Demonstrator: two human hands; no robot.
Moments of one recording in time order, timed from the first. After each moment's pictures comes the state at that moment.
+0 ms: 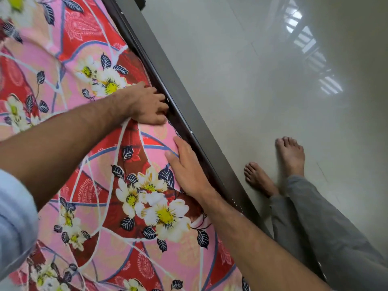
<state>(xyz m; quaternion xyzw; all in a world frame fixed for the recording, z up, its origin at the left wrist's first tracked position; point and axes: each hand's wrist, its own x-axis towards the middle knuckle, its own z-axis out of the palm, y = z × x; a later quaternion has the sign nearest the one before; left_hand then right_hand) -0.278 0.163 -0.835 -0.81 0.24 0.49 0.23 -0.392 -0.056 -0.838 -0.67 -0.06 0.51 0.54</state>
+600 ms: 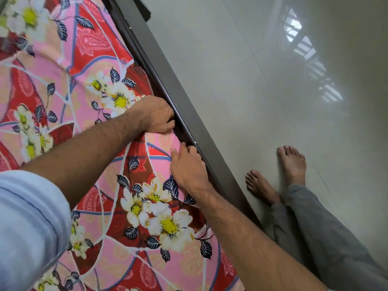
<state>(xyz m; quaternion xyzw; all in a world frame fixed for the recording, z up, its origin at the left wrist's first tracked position) -0.279 0.164 -0.849 -0.85 0.20 0.44 0.18 -0.371 -0.020 -0.844 -0.77 -0.07 0.53 0.34</state>
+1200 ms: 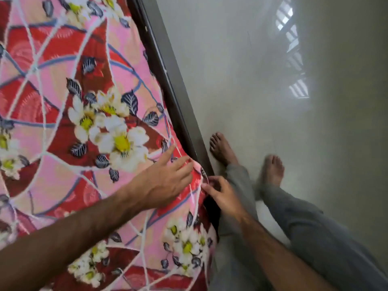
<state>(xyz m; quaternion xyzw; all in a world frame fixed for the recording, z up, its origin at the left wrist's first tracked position) -0.535 -0.103 -0.772 -0.92 0.24 0.31 -0.02 -0.512 -0.327 -0.879 -0.70 0.10 0.61 0.36</state>
